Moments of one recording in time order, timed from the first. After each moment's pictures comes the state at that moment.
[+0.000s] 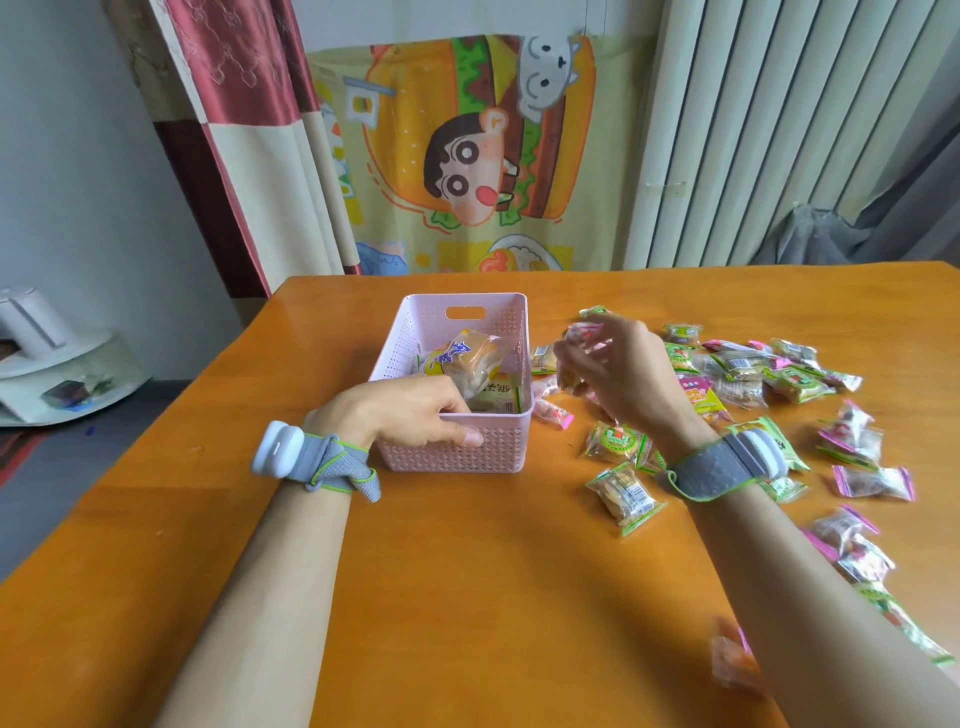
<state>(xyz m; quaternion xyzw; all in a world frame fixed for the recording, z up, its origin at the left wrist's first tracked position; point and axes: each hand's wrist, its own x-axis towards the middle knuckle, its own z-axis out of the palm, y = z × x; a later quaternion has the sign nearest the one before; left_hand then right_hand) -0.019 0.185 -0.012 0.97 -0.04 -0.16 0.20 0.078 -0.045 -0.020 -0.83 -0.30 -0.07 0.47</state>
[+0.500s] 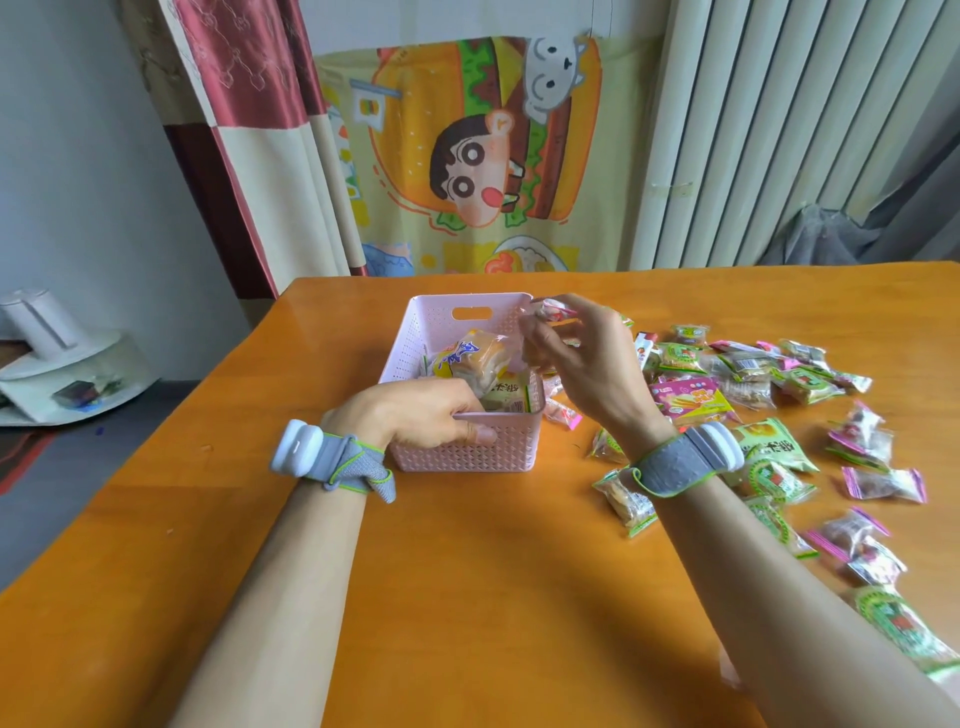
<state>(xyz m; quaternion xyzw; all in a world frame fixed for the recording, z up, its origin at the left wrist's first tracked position) -0.014 0.180 -0.014 0.97 -0.04 -0.16 0.16 0.068 -0.007 -0.016 -0.74 -0.34 -0.07 0.58</state>
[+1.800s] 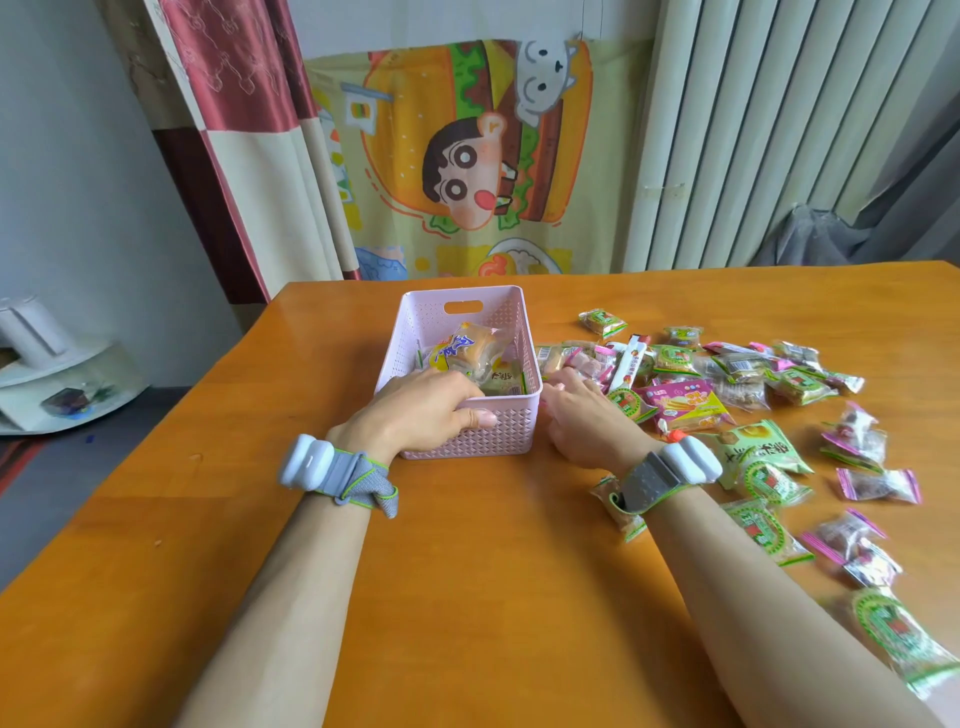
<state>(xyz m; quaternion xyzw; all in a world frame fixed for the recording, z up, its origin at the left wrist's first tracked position) -0.007 0.179 -0.028 1.00 -0.01 -0.01 0.07 0.093 -0.019 -0.081 -0.92 -0.37 0.02 0.09</state>
